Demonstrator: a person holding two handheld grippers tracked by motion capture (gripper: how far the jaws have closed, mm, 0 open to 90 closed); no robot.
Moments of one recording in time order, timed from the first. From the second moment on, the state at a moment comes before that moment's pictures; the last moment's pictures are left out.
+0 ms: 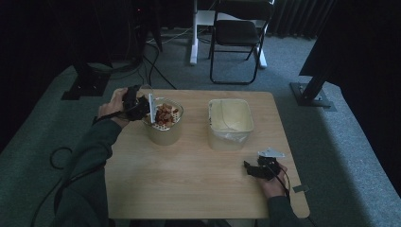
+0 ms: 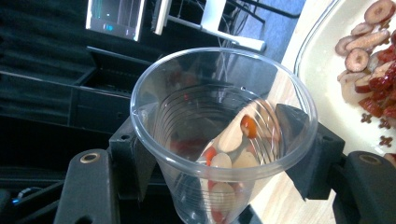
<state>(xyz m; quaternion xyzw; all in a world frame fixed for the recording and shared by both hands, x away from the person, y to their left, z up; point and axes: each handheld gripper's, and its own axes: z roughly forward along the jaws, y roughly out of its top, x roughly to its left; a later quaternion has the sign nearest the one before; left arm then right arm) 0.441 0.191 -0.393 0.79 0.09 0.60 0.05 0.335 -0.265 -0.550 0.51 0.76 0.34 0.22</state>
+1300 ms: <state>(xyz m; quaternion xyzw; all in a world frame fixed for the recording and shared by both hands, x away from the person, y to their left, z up) 0.433 0.167 -0.401 0.75 -0.07 0.66 -0.09 0.335 -0.265 -0.550 0.51 0.76 0.34 0.22</state>
